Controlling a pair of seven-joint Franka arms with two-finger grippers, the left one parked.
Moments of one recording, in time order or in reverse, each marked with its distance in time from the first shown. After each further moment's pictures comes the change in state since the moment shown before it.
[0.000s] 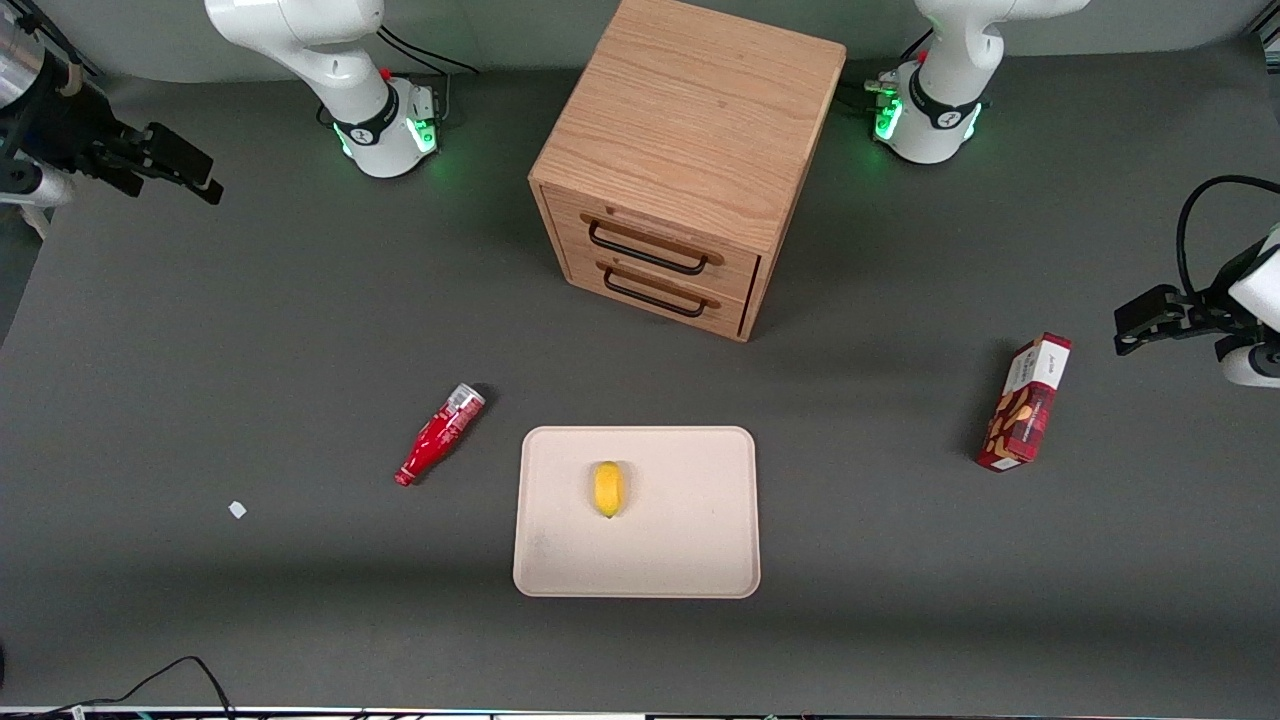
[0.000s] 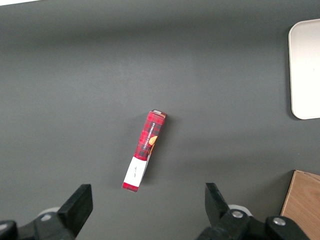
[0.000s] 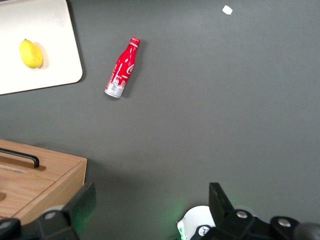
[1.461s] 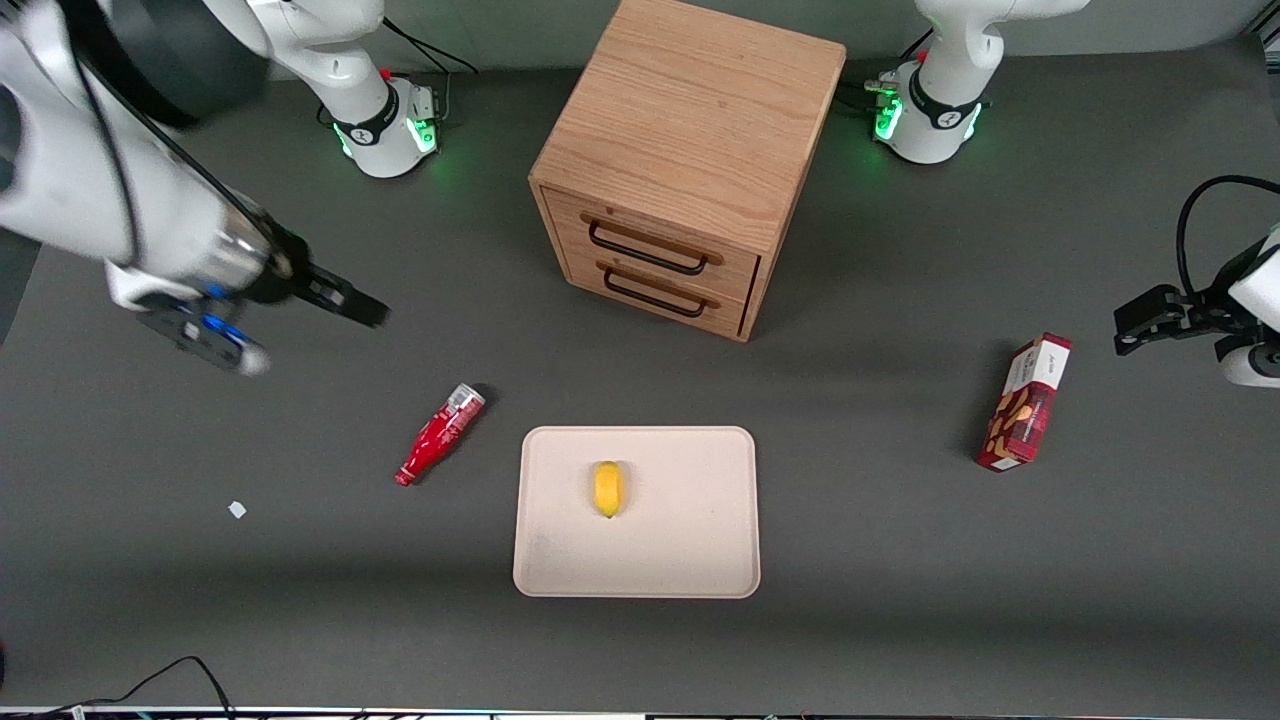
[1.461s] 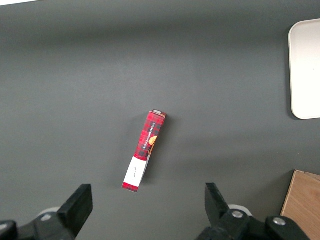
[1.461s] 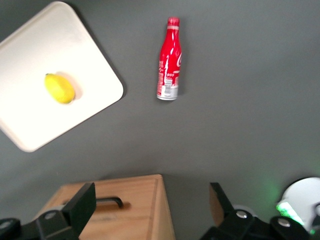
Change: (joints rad) arm 0.034 0.433 0.229 0.188 0.070 0.150 0.653
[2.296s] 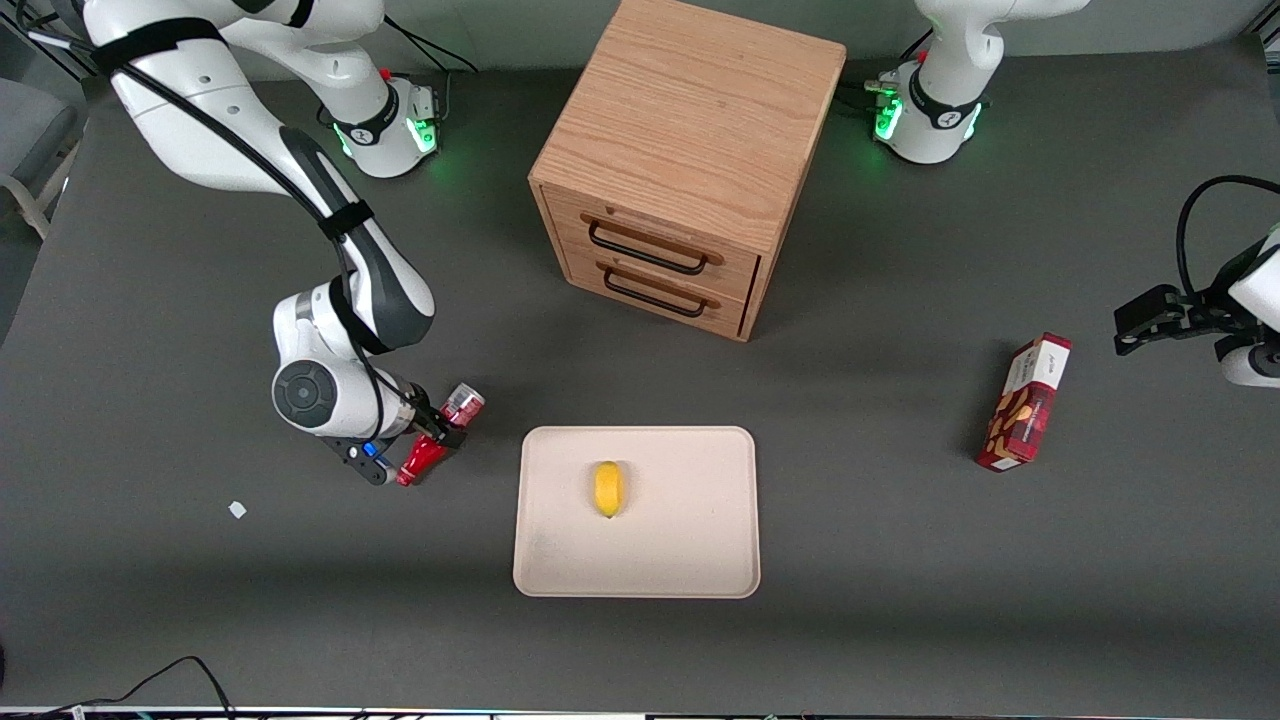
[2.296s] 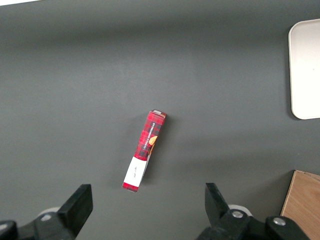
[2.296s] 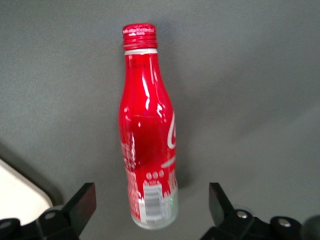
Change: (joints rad) arm -0.011 0.314 -0.035 -0.330 -0.156 0.613 0.076
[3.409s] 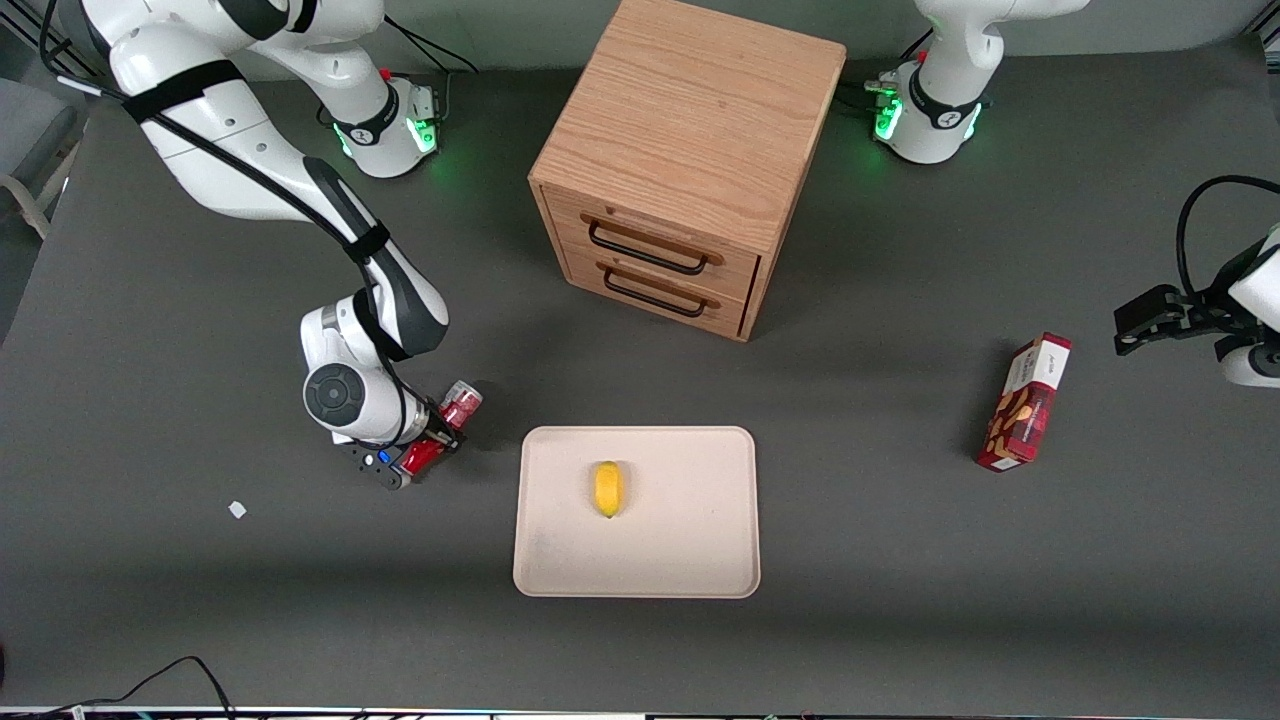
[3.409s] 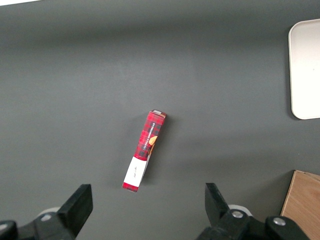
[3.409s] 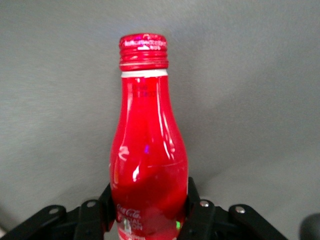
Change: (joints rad) arm 0.007 0.048 -0.010 -0.031 -0.096 0.130 -0.006
